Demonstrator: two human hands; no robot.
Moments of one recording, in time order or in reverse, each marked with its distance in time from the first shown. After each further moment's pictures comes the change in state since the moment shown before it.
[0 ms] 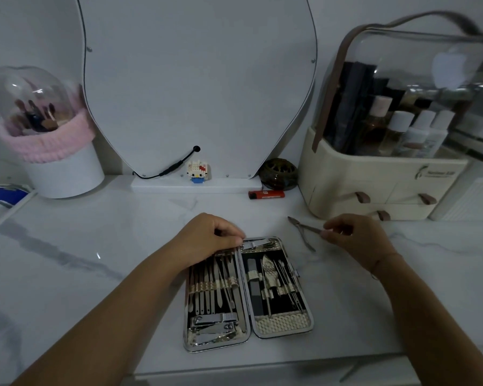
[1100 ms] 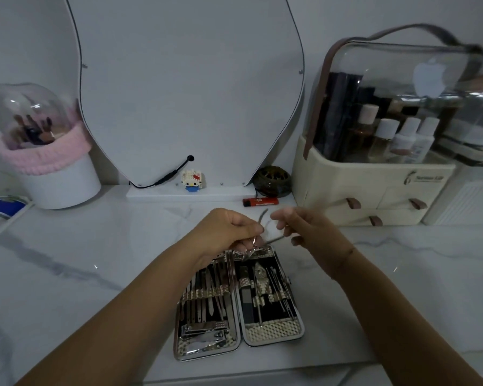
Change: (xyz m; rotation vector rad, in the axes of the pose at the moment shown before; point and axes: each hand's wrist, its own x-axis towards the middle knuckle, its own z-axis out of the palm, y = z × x) left_hand 0.009 0.052 0.020 -0.396 -0.020 -0.154; right_hand -0.003 -0.066 0.020 0.619 -0.244 -0.030
